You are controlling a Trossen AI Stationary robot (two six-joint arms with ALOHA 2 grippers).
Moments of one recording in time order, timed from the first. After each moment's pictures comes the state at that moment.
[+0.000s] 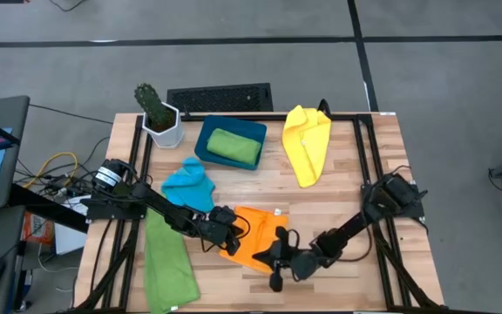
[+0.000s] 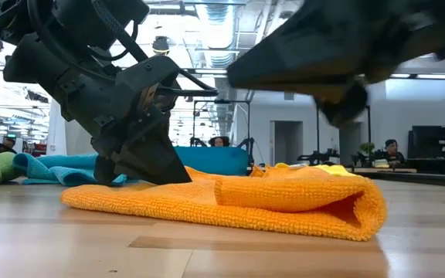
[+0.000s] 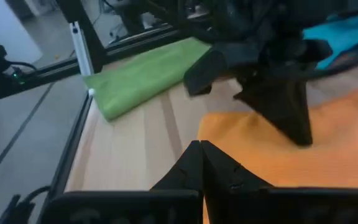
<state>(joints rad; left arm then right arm) -0.39 1.85 0.74 0.36 -0.37 -0.93 0.67 1.99 0.95 0.62 0.66 0.52</state>
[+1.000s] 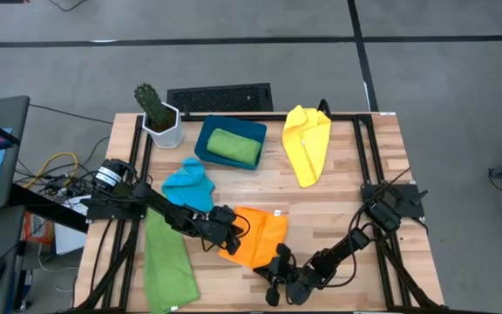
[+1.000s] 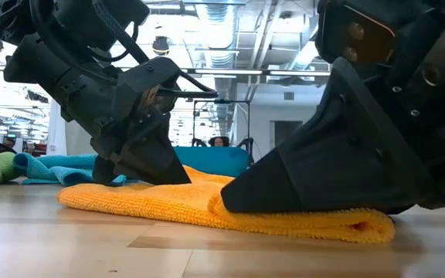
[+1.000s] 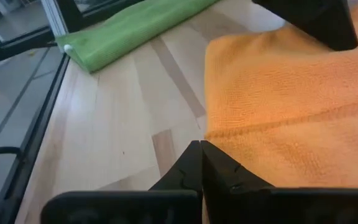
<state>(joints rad) -0.39 1.85 0.74 0.35 -0.37 -0.95 0.75 2.29 1.10 0.55 0.75 0.72</state>
